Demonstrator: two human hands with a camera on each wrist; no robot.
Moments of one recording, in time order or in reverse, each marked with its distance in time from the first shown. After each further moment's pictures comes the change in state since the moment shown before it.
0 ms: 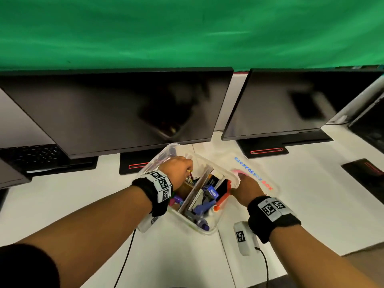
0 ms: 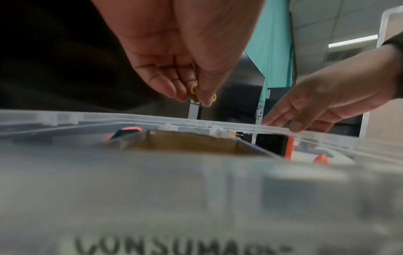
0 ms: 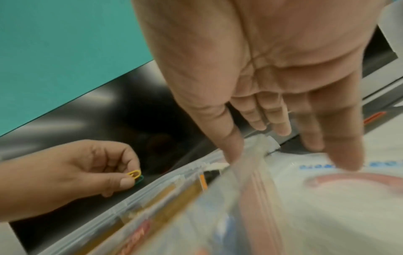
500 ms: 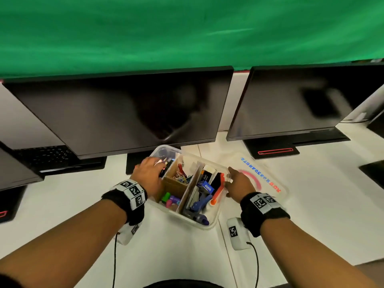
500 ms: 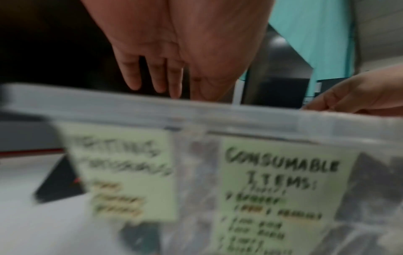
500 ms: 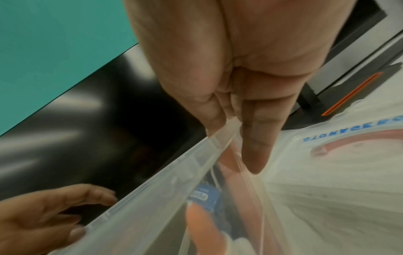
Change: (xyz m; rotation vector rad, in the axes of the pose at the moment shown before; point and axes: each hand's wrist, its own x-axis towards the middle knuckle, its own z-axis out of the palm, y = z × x) left_hand -0.033 -0.059 0.013 0.117 0.094 -0.230; right_hand 0.019 -0.011 0.015 0.301 -0.045 -0.111
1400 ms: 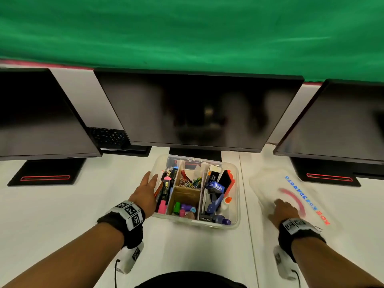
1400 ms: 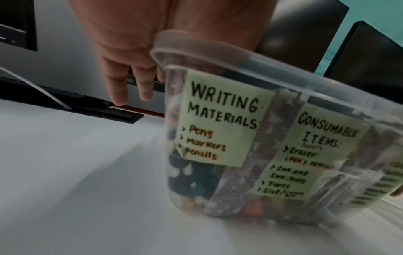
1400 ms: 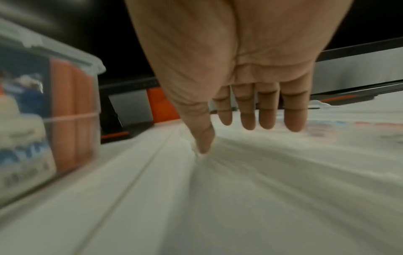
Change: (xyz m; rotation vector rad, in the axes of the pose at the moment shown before) left_hand -0.094 -0.075 0.031 -0.356 -0.106 -0.501; right_hand 0.050 0.069 0.023 -0.567 -0.047 0.150
